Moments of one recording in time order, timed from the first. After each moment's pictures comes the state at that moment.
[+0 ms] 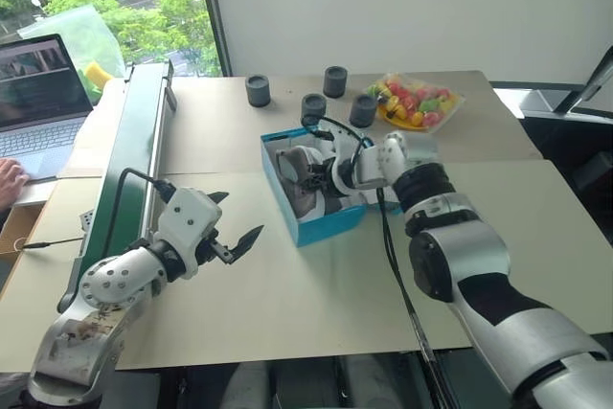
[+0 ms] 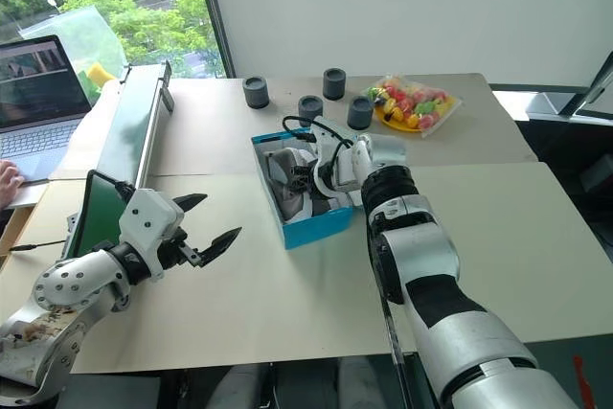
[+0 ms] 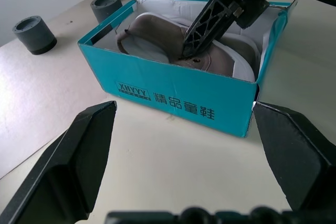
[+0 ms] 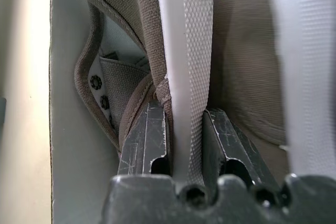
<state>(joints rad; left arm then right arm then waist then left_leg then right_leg) 0.00 0.67 0.13 -0.75 -0.39 0.70 -0.46 -1.29 -0.07 -0.01 1.04 0.34 1.02 0.31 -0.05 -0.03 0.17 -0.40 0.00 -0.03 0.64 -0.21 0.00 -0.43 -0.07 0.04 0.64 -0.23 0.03</state>
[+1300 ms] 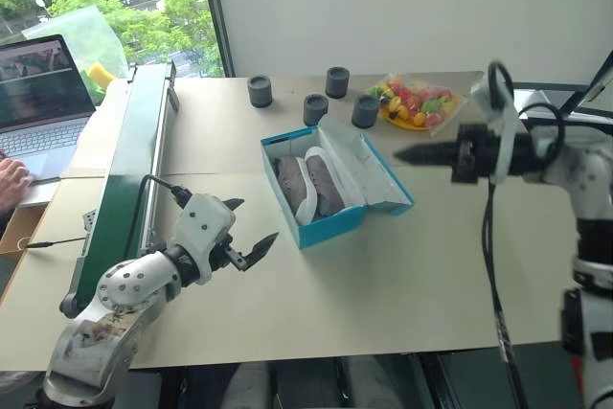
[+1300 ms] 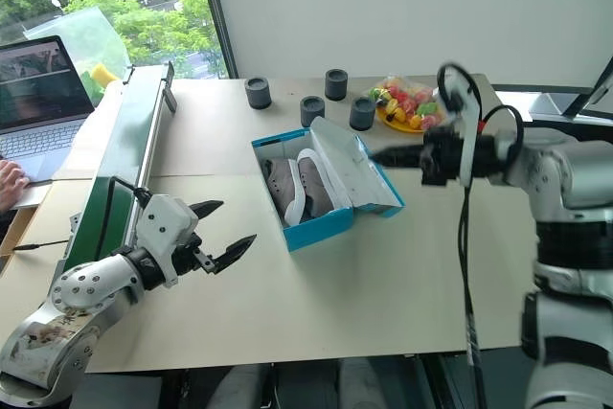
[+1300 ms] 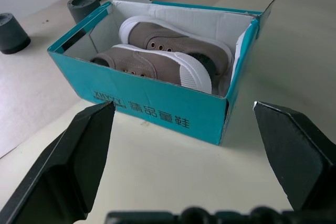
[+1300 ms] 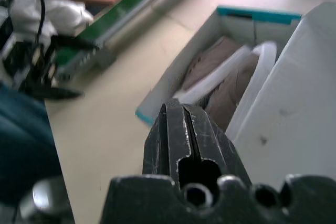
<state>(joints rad) -0.01 0.63 0.06 -0.74 -0.40 0.72 -0.47 -0.72 -0.90 0.06 -0.05 0.56 1.04 1.20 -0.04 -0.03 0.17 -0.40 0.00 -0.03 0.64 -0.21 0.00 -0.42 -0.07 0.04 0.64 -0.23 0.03</state>
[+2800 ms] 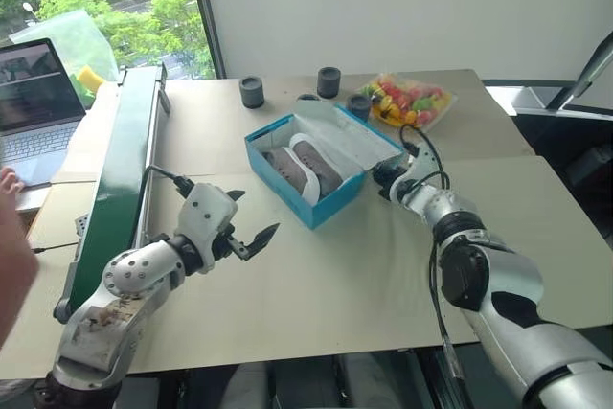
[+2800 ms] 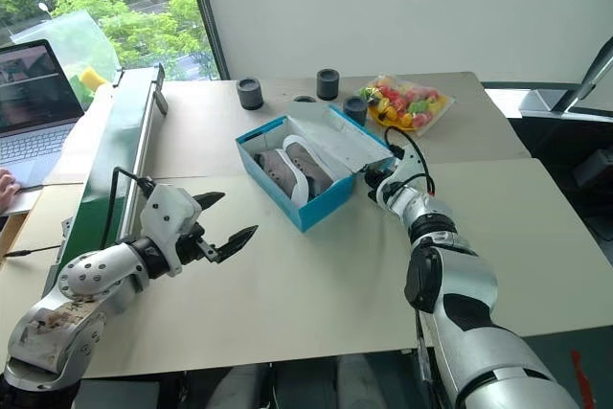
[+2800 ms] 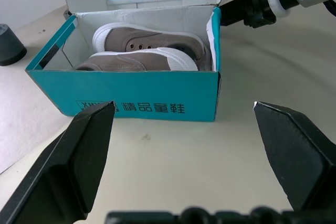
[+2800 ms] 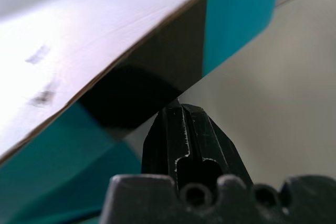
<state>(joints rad) -0.08 0.62 0.06 -0.72 -0.39 0.74 -0.47 -1.11 -0.26 -0.53 1.31 0.45 0.34 0.38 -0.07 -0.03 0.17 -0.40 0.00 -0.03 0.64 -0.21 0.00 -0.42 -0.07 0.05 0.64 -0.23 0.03</state>
